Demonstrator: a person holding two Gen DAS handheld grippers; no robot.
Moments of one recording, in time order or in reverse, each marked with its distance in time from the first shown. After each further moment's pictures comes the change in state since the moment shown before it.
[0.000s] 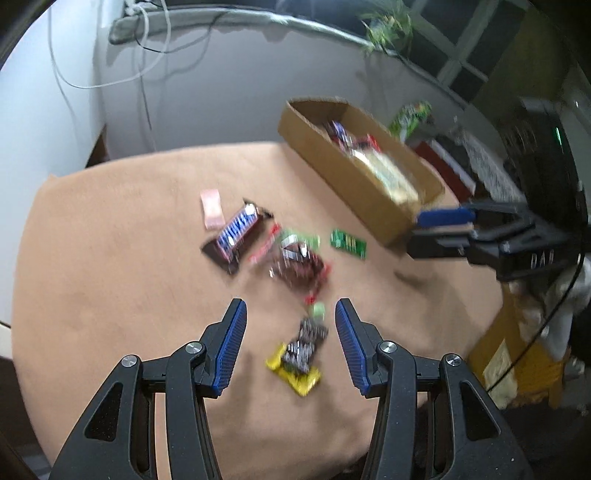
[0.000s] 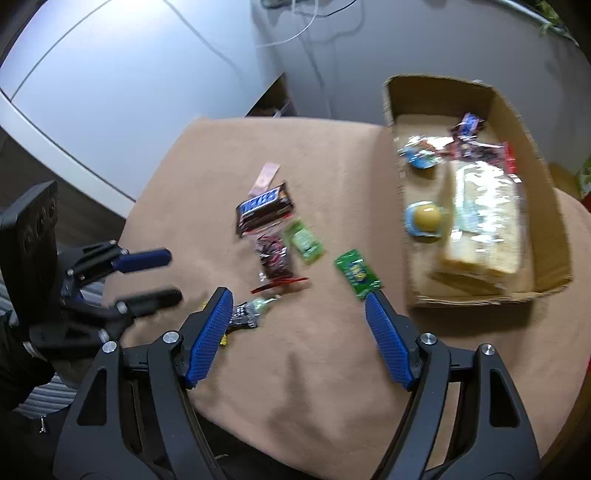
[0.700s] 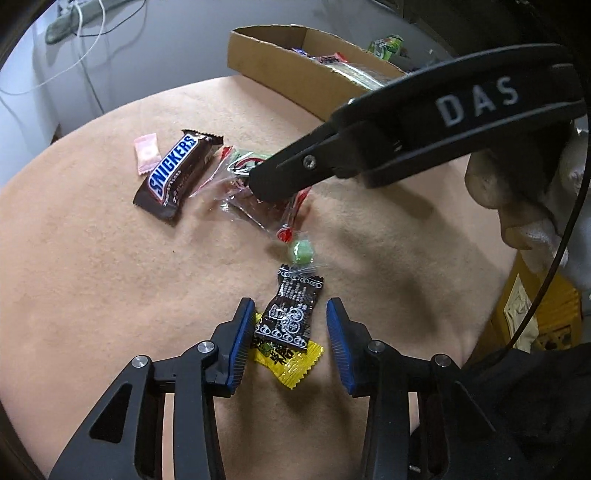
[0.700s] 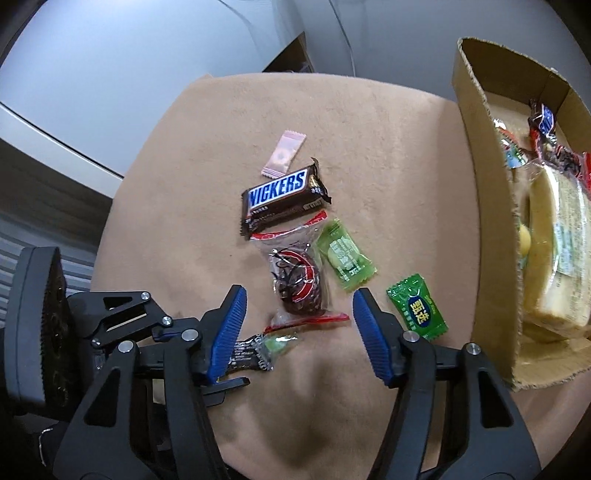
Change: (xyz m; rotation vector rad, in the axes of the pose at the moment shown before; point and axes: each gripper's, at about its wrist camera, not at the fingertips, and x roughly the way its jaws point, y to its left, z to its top) left arm 0.060 -0.014 -0.030 0.160 0.142 -0.015; right arm 0.080 0.013 0.027 -0.023 0.131 0.022
